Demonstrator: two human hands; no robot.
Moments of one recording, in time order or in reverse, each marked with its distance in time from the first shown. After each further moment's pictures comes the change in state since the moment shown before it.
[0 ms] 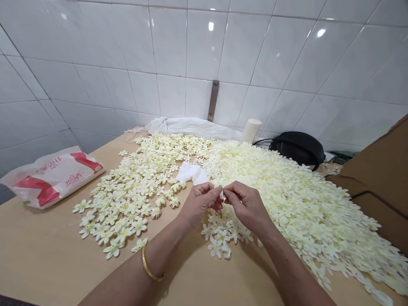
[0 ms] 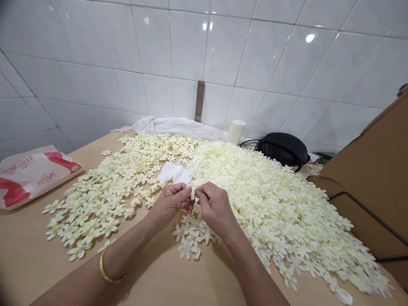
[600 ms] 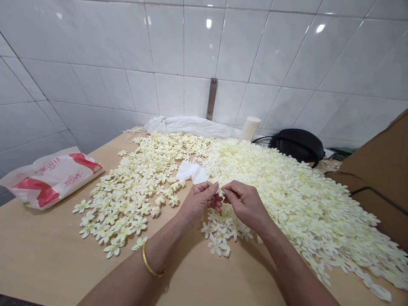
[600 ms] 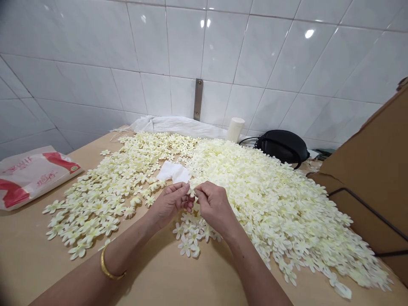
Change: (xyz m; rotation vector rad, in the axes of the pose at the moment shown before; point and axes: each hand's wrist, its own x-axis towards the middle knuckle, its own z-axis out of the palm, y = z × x) left_hand 0.003 -0.004 -0.002 -0.075 -0.006 -0.062; right_hand 0.000 0.004 0.001 -0.007 -0.037 0.039
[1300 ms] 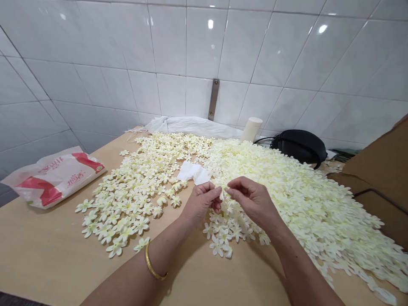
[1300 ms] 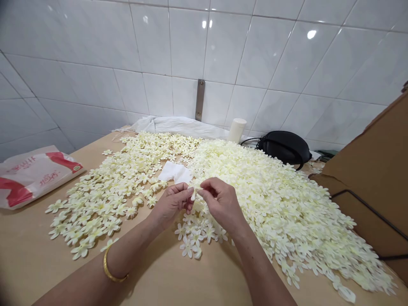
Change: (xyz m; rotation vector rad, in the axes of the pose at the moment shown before) left_hand -0.001 -0.001 0.001 0.066 0.035 0.044; right_hand 0.002 0.000 -0.010 0.040 0.078 0.060
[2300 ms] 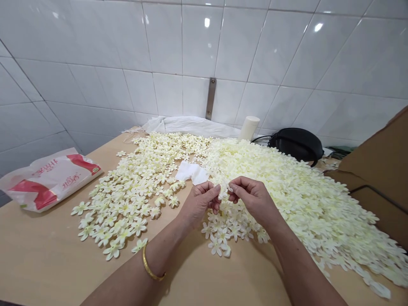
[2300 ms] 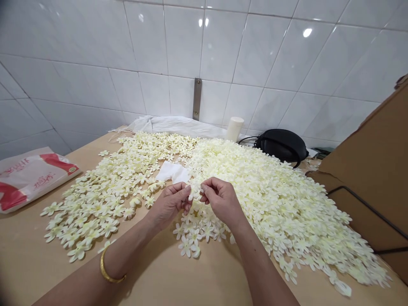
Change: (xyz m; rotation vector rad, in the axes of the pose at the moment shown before) left_hand -0.001 0.001 -0.001 -0.021 -0.055 -0.020; right_hand 0.003 0.002 0.000 0.317 -0.045 0.215
